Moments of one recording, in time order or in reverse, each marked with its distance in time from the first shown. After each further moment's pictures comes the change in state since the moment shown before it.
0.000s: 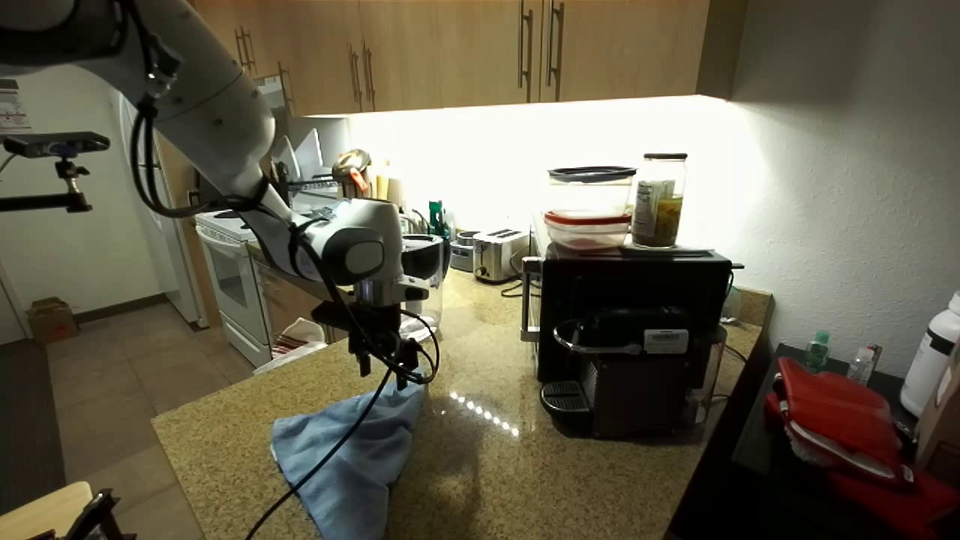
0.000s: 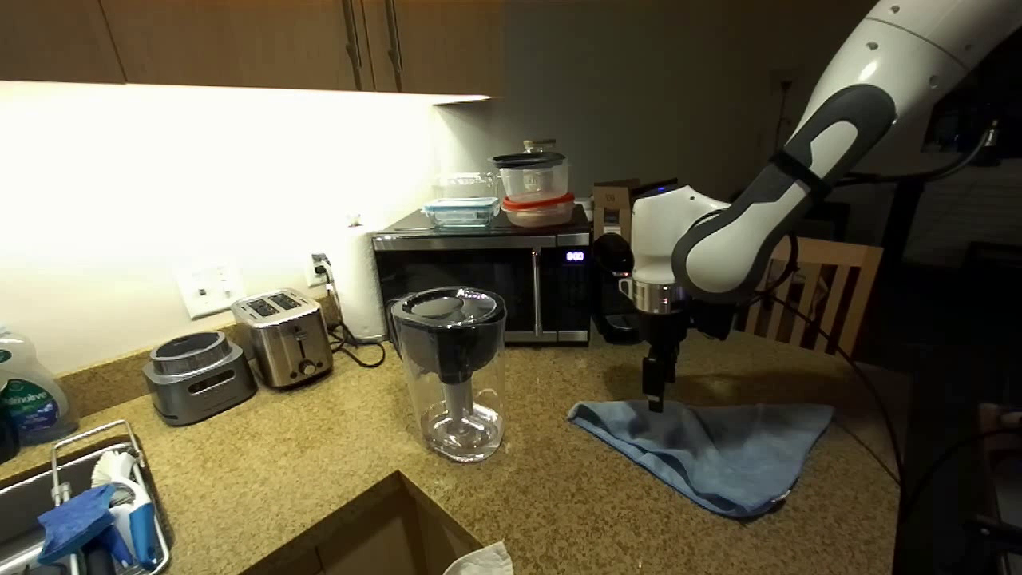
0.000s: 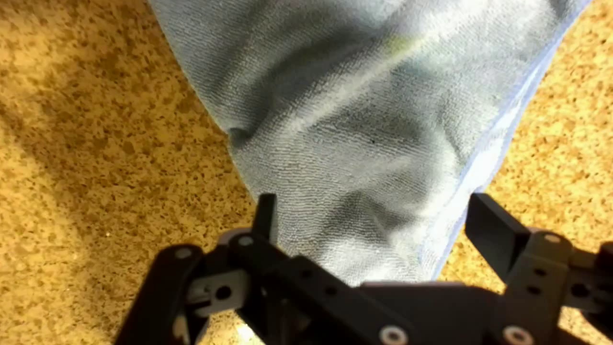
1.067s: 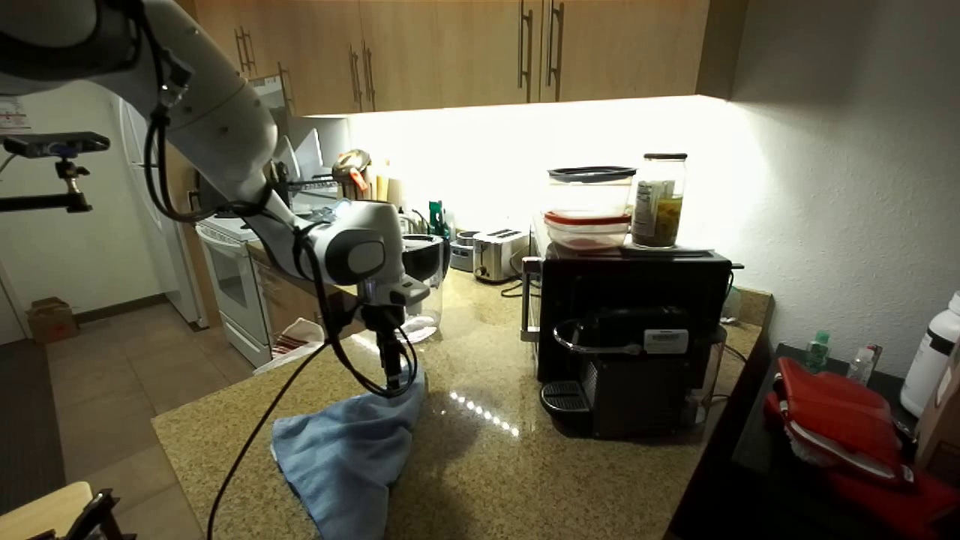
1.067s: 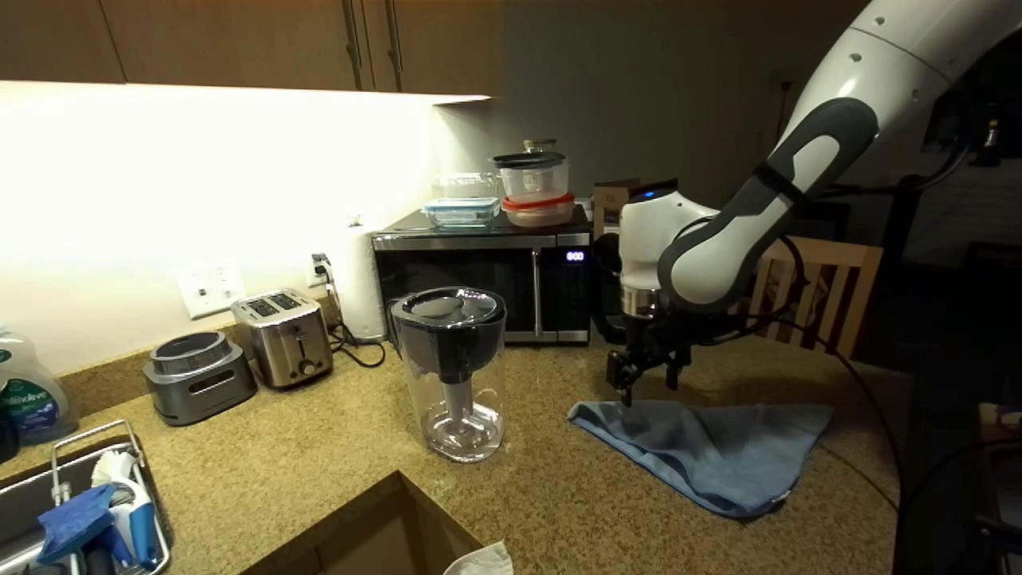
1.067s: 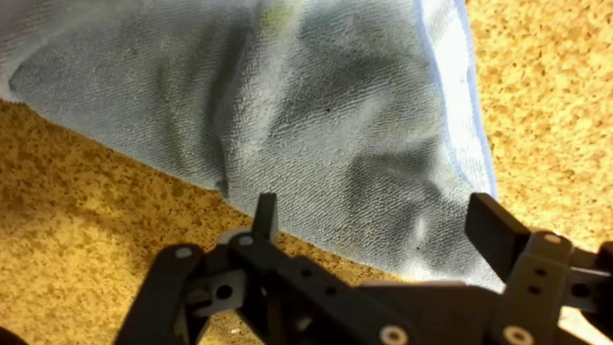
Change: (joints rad) arm 0.137 0.044 -0.119 0.051 0.028 0.020 0.699
